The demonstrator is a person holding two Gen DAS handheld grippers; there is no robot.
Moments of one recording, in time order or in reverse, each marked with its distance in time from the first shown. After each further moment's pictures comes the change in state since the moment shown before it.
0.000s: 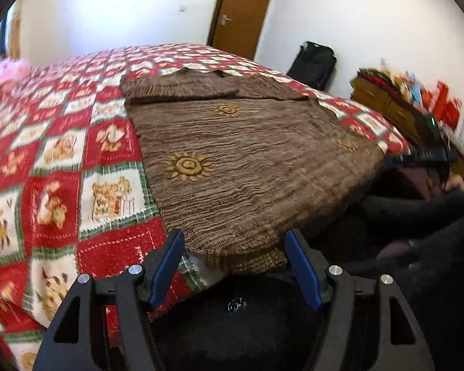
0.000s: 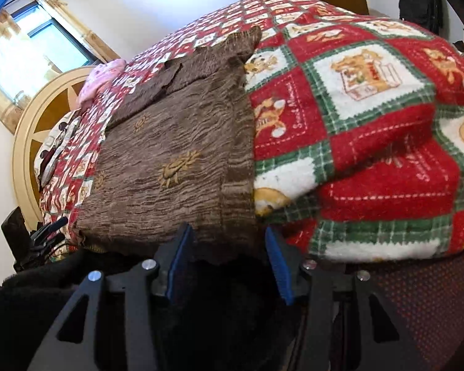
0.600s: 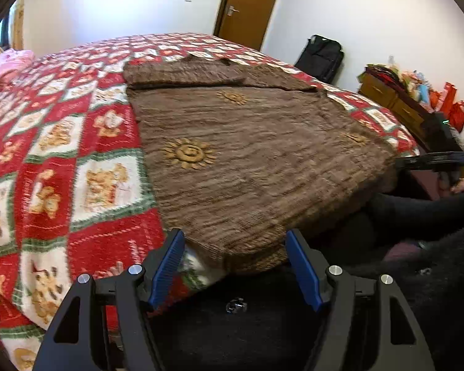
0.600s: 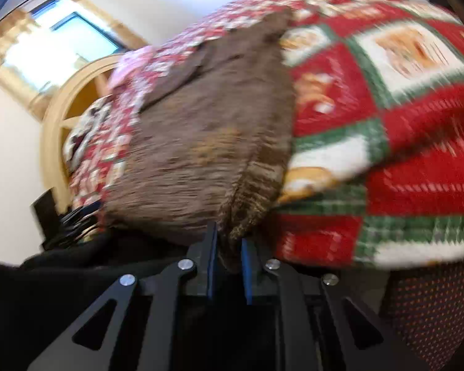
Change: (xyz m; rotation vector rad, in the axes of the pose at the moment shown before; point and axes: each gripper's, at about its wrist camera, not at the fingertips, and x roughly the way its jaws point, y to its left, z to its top) left arm 0.009 0.000 0.000 0.005 0.034 0.044; right arm -0.001 0.010 -0.007 -0.041 0.065 0.206
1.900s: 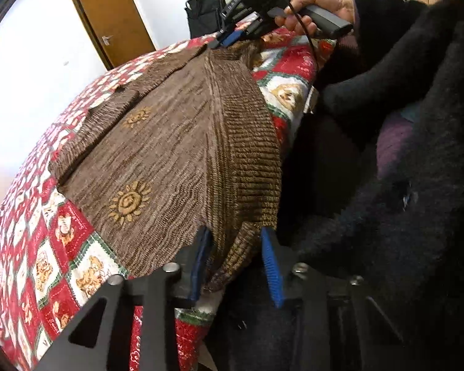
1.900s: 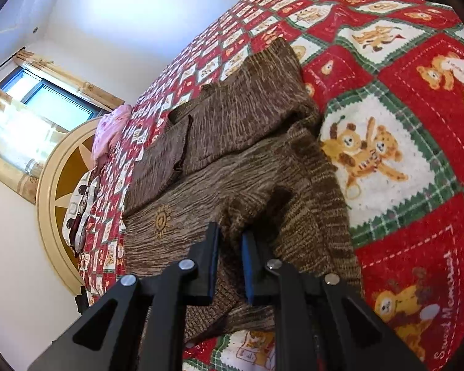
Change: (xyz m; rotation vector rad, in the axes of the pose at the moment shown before) left arm 0.022 -0.056 -0.007 0.699 0.094 -0.028; right arm 0.063 -0.024 0.137 0.264 -0.166 -0.026
